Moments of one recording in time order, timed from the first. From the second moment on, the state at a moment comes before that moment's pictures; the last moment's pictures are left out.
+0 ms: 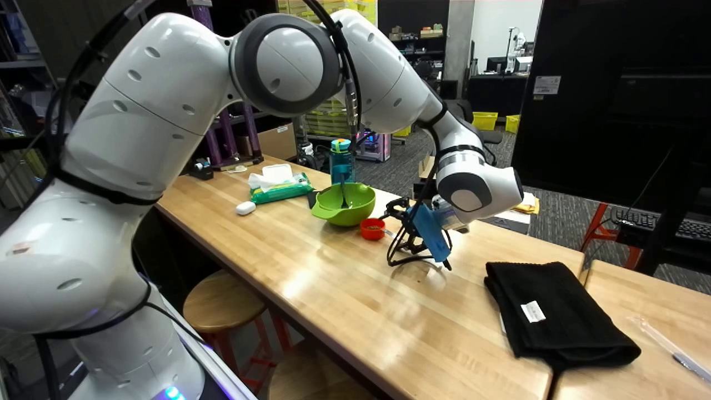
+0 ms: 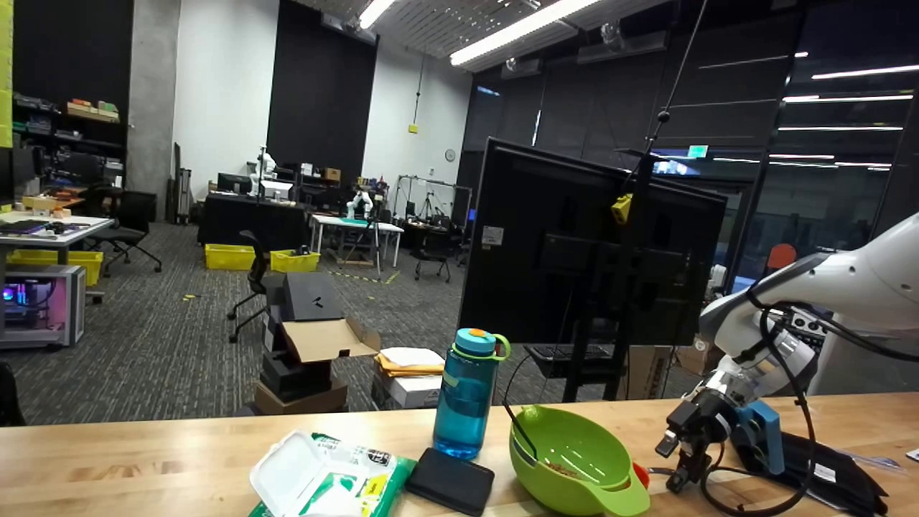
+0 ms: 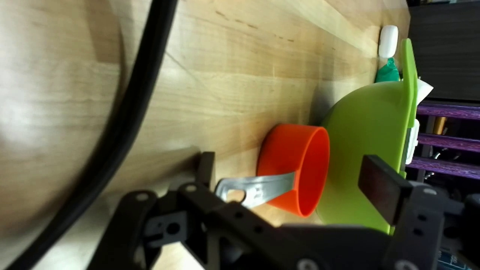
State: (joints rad) arm -0.45 0.72 -0.10 -1.60 0.75 1.60 -0.92
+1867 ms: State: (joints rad) arm -0.49 0.72 -0.11 -1.55 0.76 1.47 -0.96
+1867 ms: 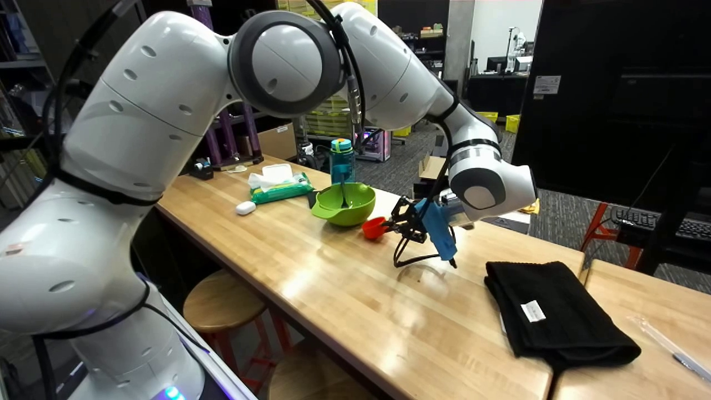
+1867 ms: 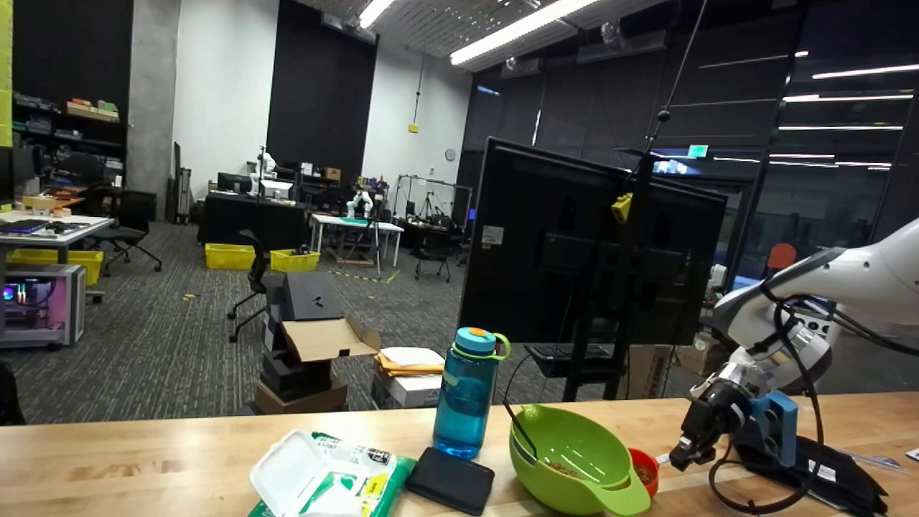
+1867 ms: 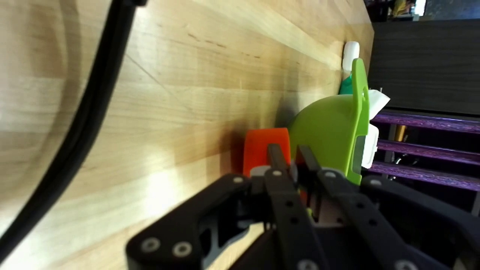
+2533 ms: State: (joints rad) arm -0.50 0.72 -0.11 -1.55 0.77 1.44 -0.98
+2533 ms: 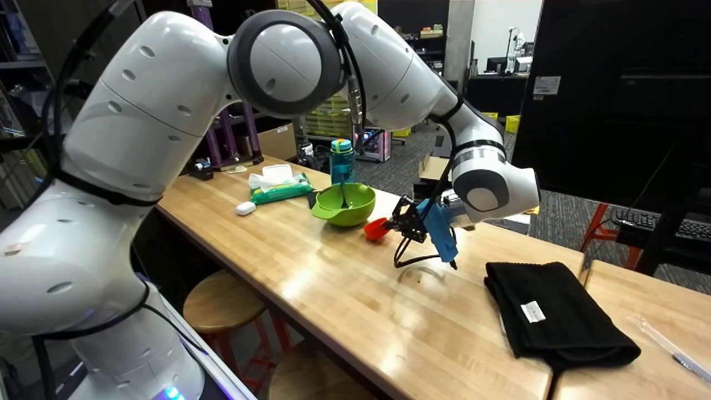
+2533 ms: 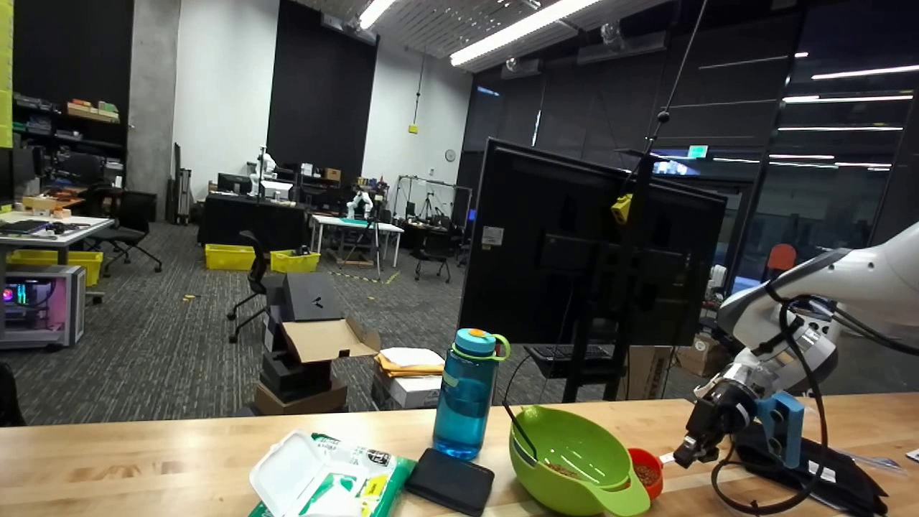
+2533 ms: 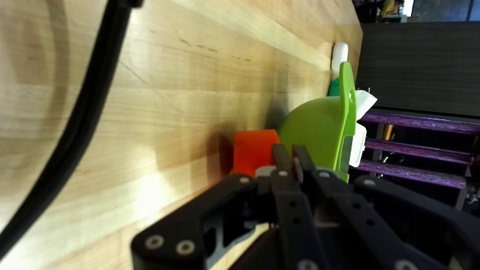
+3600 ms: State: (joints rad) arm -0.51 0.72 -0.11 -1.53 0.78 1.45 -0.99
